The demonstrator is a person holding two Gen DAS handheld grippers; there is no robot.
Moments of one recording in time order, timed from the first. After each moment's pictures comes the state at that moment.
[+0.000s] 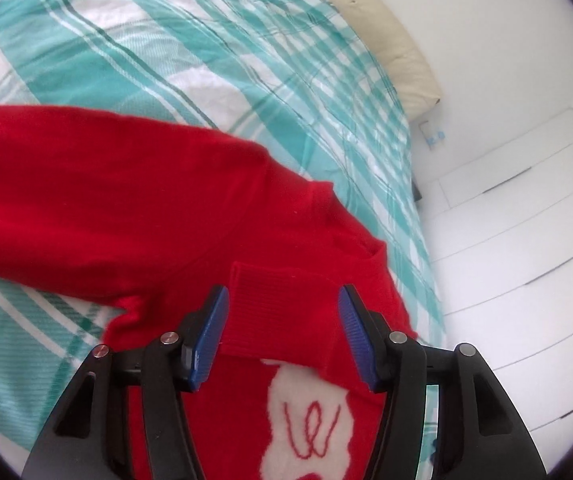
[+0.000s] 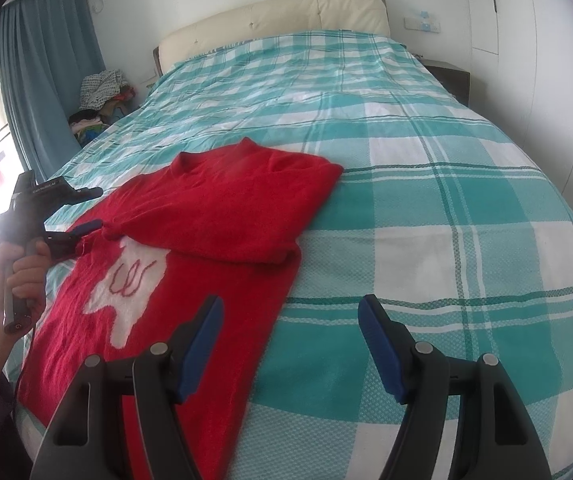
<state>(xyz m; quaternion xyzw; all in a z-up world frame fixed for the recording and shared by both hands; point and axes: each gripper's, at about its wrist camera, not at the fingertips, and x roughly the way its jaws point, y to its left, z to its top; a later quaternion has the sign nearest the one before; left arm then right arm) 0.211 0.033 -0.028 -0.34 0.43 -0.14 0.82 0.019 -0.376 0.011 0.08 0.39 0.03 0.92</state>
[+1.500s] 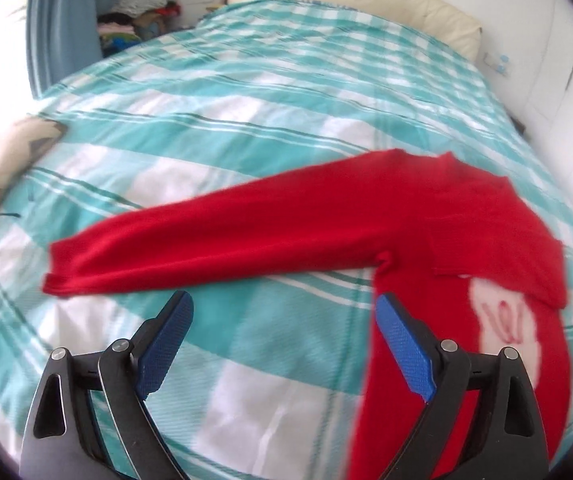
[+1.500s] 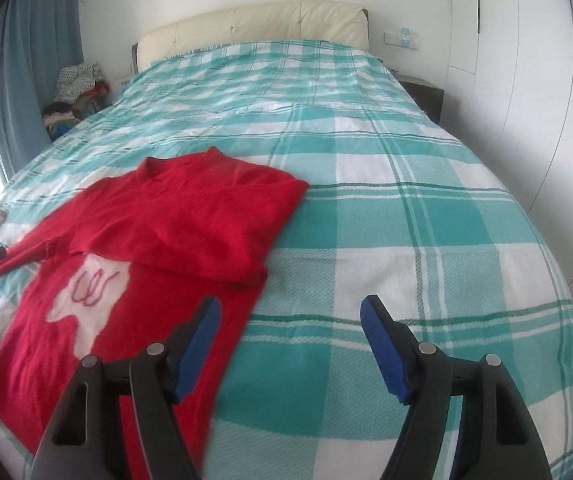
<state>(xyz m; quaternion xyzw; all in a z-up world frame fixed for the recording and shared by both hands) 0.124 0.104 -0.004 -0.04 0.42 0.05 0.90 0.008 -0.379 0.019 0.06 0.38 -0.03 0.92</state>
